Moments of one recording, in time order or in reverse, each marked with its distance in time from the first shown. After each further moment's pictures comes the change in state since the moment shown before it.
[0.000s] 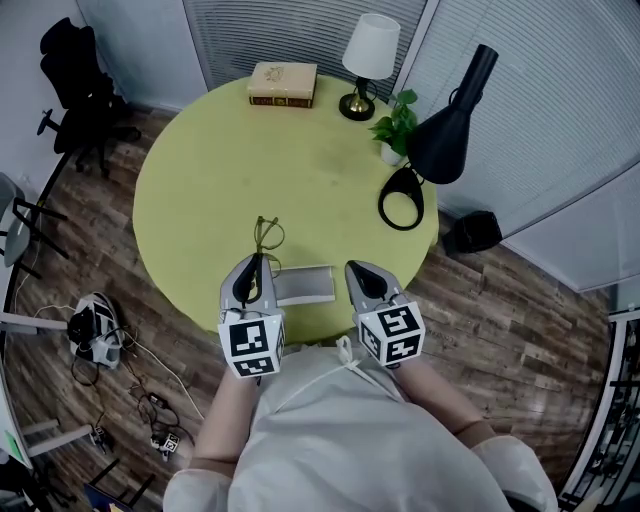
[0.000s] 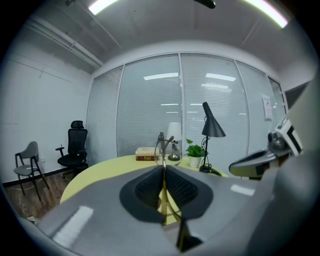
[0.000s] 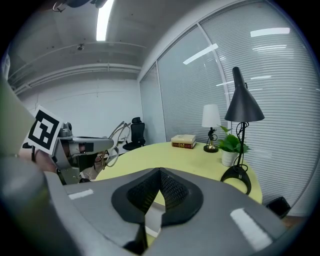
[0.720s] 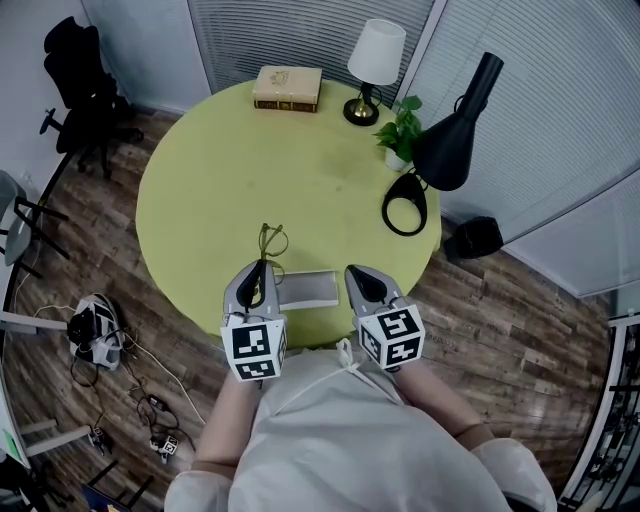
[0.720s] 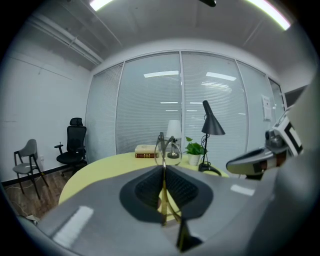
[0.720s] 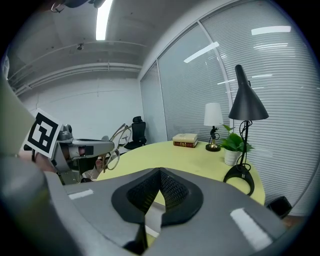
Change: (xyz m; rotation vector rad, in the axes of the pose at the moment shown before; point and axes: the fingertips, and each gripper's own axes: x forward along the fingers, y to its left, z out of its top) left arm -0.001 0.005 -0.010 -0.013 0.023 -0.017; right arm 0.007 0.009 0.001 0.003 0.011 0.013
